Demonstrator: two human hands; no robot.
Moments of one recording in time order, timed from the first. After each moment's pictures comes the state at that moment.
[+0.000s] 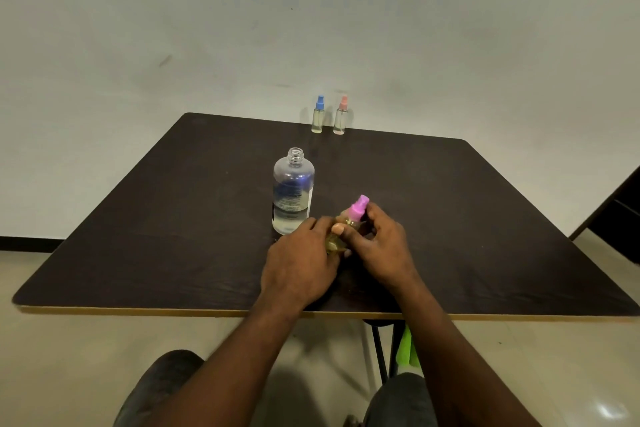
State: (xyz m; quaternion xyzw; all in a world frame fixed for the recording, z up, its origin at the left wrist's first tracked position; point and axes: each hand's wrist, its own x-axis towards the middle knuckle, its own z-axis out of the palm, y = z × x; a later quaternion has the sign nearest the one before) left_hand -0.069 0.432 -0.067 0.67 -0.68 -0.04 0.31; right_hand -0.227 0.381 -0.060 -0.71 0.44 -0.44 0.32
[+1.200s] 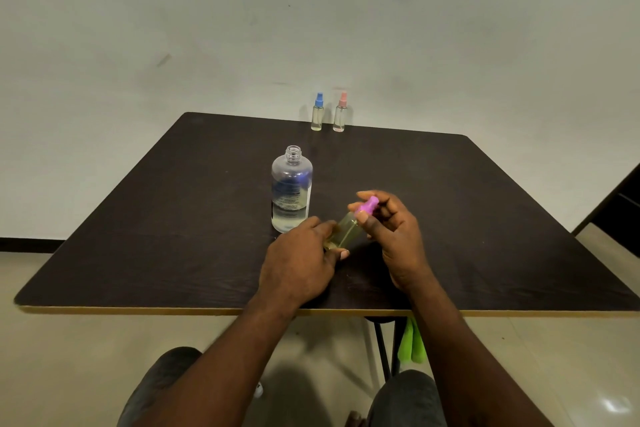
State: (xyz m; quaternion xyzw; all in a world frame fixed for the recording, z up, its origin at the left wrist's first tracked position) left_hand -0.064 0.425 -0.079 0.65 -0.69 -0.04 0.30; right_hand -0.241 0.380 -0.057 -0.63 0.34 -0.53 0.46
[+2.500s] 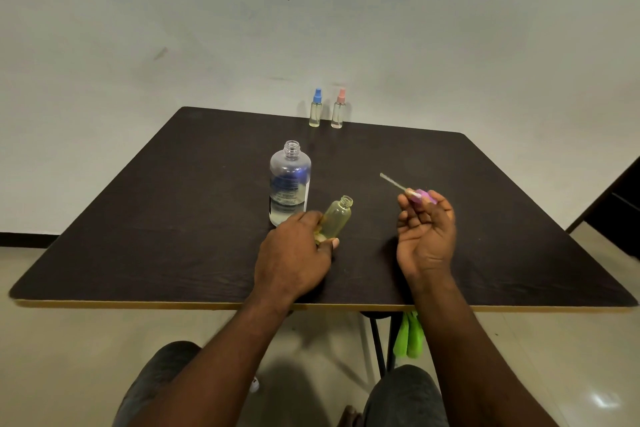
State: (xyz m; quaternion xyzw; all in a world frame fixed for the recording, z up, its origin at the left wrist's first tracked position) left_hand -0.064 0.434 -0.070 0.69 -0.63 -0.07 0.35; right_hand -0.264 0.364 -0.056 -0.24 0.28 -0.74 0.56
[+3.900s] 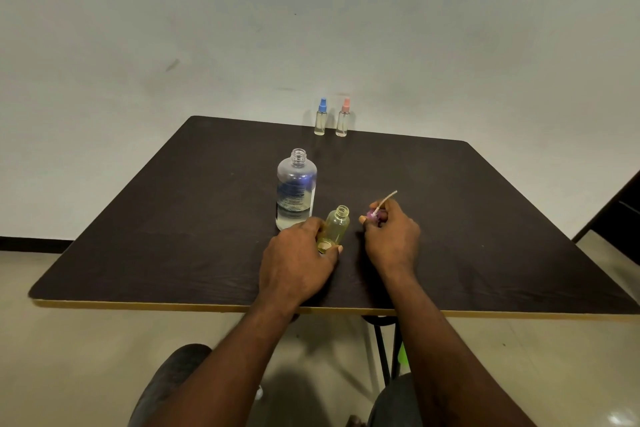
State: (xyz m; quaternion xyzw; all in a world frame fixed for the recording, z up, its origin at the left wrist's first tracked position) left_hand -0.063 0.441 -0.066 0.70 -0.61 -0.07 0.36; right_hand -0.221 0.367 -0.061 -0.60 0.66 -0.42 0.16
